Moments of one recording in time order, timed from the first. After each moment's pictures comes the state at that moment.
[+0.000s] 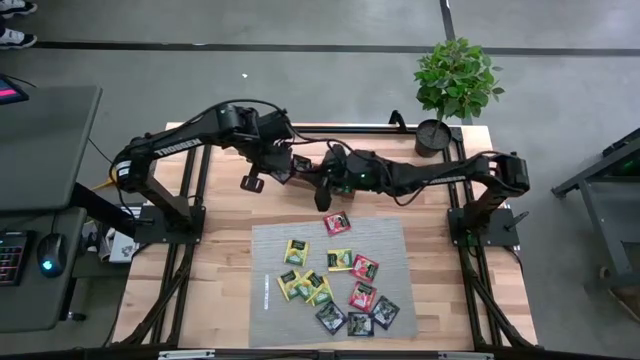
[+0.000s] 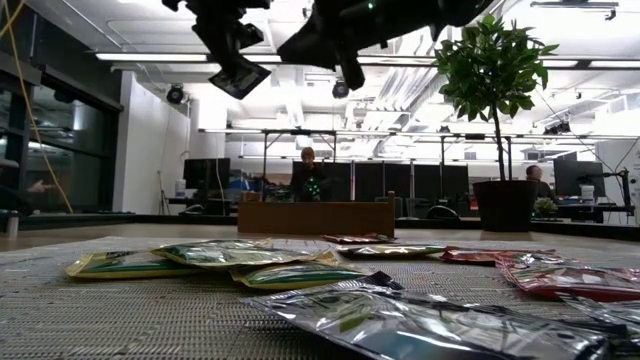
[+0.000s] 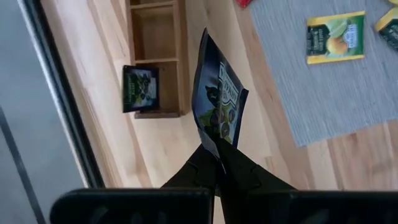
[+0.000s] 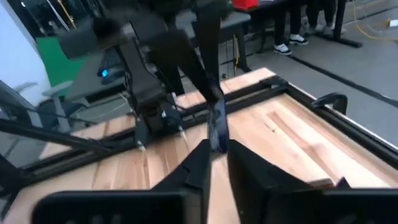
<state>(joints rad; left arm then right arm) 0.29 1.55 1.71 -1.41 -0.01 0.61 -0.10 1.67 1.15 0.32 0.10 0.28</state>
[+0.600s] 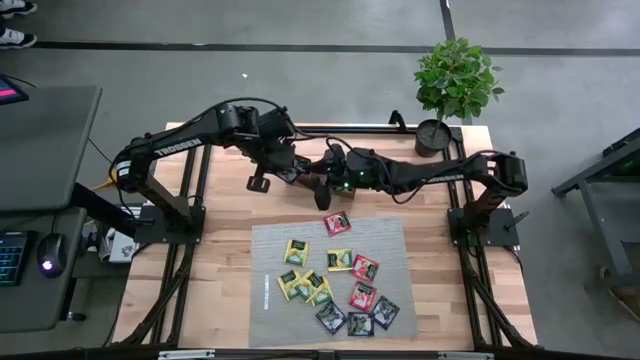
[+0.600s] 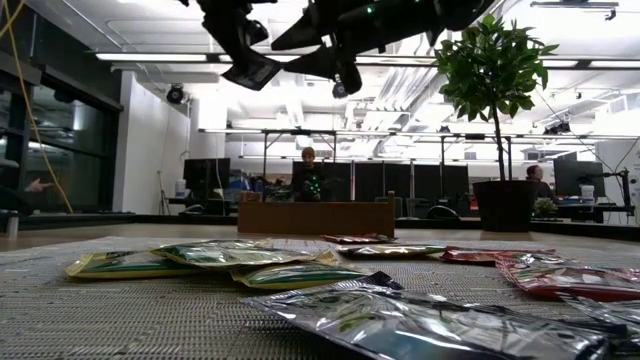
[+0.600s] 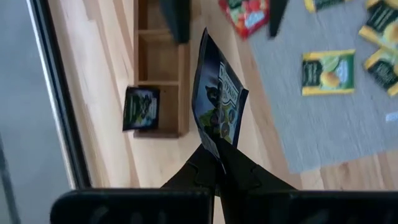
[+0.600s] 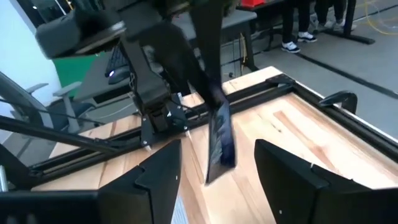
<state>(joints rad) 0.29 1.55 1.72 -1.33 0.04 0.54 -0.13 1.67 1.15 0.34 0.04 0.29</state>
